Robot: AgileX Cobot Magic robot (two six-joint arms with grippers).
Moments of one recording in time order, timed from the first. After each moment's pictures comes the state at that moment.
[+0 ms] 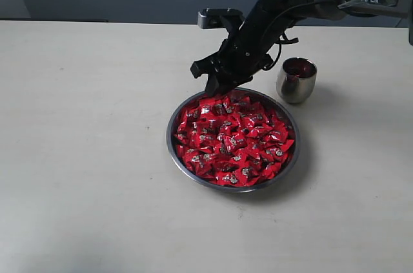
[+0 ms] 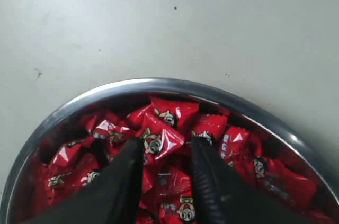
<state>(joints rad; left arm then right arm) 0.21 0.00 0.00 0.06 0.29 -0.02 0.56 2.20 -1.68 0.47 0.89 -0.36</state>
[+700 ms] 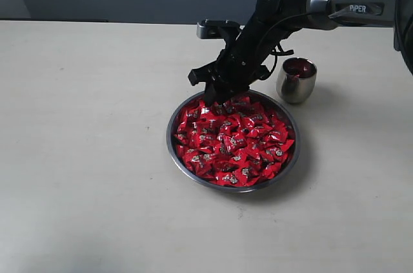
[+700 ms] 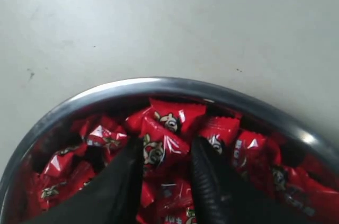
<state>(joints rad) 0.21 0.00 0.00 0.06 0.29 -0.02 0.56 2.25 -1.68 0.50 0.89 -0.36</state>
